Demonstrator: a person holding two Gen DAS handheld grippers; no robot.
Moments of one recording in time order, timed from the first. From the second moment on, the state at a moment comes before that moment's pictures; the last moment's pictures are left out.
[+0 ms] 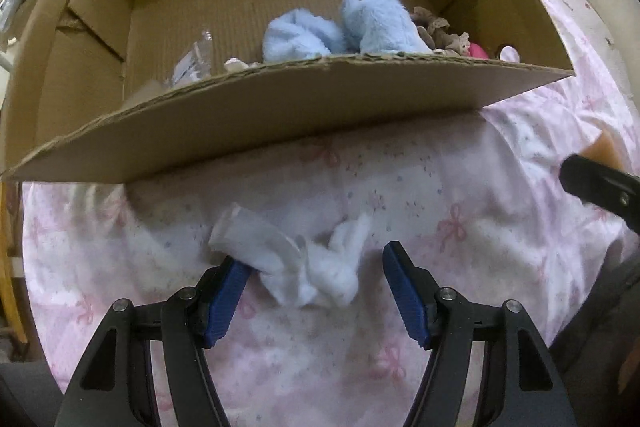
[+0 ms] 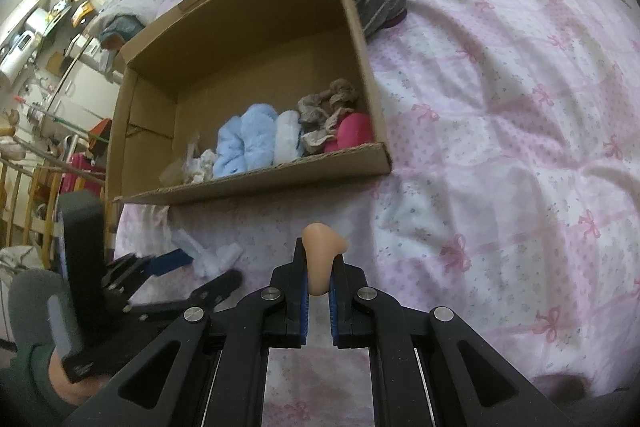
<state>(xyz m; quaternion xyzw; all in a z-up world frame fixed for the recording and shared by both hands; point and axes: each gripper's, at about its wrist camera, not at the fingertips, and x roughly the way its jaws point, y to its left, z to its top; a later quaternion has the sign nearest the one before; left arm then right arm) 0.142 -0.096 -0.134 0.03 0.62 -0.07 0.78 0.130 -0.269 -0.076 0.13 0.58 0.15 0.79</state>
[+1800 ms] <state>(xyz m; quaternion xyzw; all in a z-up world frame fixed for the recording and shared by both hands) 0.187 -0.020 -0.003 0.03 0.39 0.05 0.92 0.183 -0.230 -0.025 0.17 0.46 0.23 0.84</state>
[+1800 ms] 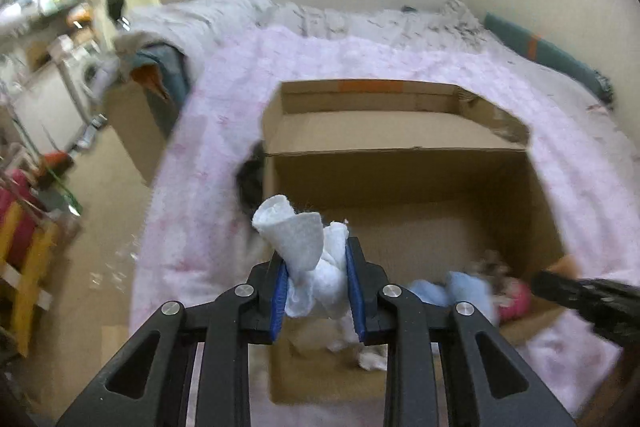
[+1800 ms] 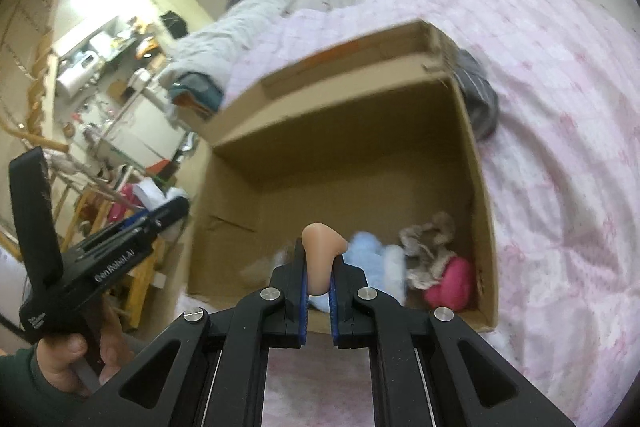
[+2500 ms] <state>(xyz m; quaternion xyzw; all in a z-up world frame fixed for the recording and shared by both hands) 0.192 -0.017 -0.025 -0.01 0.44 0.03 0.90 0.192 -0.229 -0.059 0.13 0.49 0.16 0.85</state>
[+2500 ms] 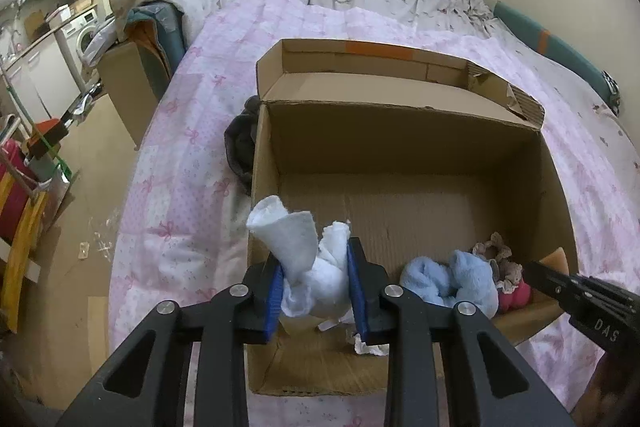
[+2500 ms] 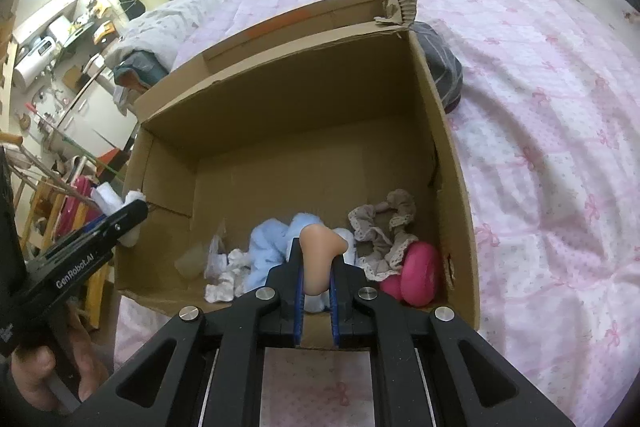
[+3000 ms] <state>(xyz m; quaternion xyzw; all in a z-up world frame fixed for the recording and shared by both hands) 0.180 -0.017 0.002 -0.01 0.38 0.06 0.92 0.191 -0.244 -0.042 0.19 0.44 0.15 0.86</state>
